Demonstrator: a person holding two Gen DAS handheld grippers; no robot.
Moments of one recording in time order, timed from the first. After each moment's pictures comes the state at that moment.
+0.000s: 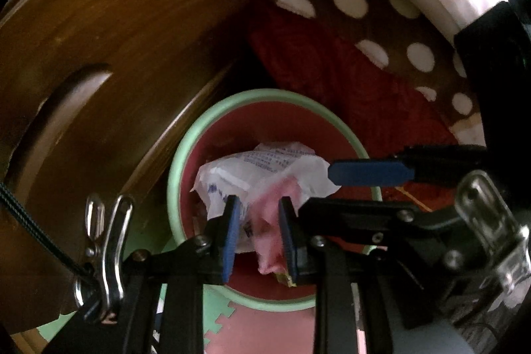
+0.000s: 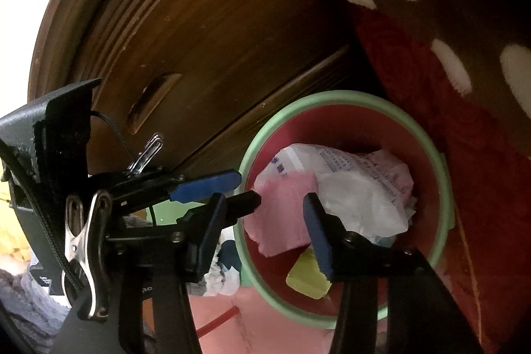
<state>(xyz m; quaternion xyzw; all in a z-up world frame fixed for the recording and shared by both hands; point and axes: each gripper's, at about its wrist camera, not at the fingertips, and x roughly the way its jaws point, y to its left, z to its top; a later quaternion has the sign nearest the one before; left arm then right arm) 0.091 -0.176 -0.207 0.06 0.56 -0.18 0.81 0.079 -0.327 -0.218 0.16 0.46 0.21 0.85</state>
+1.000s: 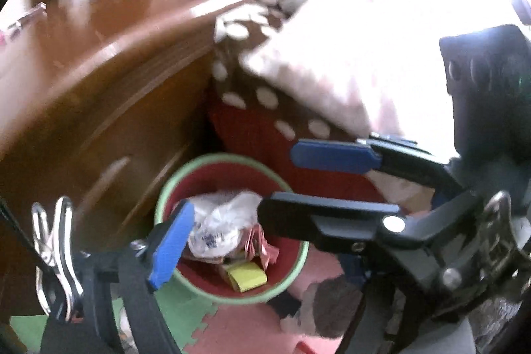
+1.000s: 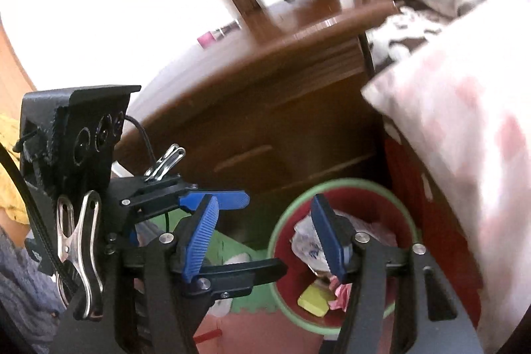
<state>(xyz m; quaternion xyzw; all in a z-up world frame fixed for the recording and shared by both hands) 0.046 -0.179 -0.087 0.00 0.47 -0.24 0.85 -0.001 -0.312 -0.106 0.07 0.31 0.25 0.91</state>
